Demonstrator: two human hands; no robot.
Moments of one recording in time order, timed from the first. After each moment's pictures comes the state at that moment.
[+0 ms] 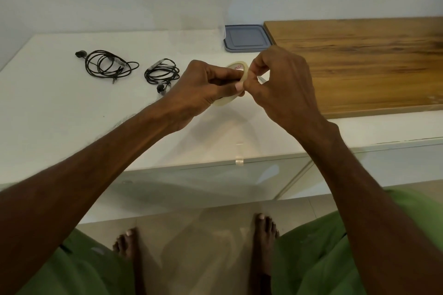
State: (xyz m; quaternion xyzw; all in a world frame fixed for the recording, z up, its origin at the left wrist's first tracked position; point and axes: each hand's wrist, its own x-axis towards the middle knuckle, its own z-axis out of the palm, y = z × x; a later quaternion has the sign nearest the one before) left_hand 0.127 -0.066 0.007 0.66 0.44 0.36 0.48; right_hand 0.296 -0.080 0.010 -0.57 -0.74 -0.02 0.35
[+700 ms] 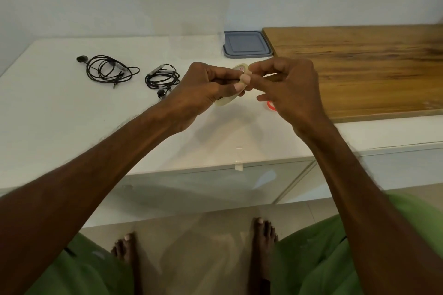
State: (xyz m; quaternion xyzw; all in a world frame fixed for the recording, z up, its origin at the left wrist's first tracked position) left_hand 0.132 -0.064 0.014 0.64 0.43 0.38 0.51; right_hand 0.302 -0.081 0.017 -0.59 -0.60 0.25 0.47
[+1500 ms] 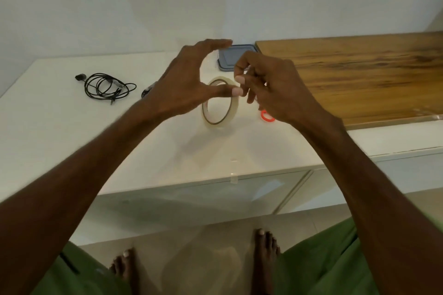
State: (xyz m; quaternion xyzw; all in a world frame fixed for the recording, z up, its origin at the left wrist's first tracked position) left_hand 0.118 -0.043 0.041 0.81 0.47 0.30 0.19; right_hand 0.309 -0.068 0.040 -0.51 -0.78 0.11 0.34
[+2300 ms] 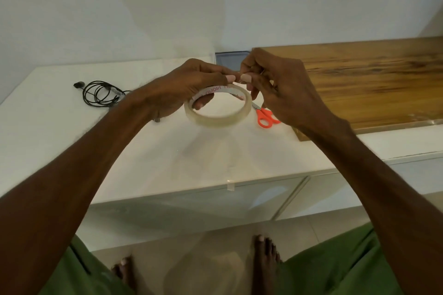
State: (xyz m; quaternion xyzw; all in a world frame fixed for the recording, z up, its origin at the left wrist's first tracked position) left_hand 0.124 -0.033 0.056 0.72 0.41 0.27 0.49; right_hand 0.322 -0.072 0.050 -0.47 -0.80 0.07 0.37
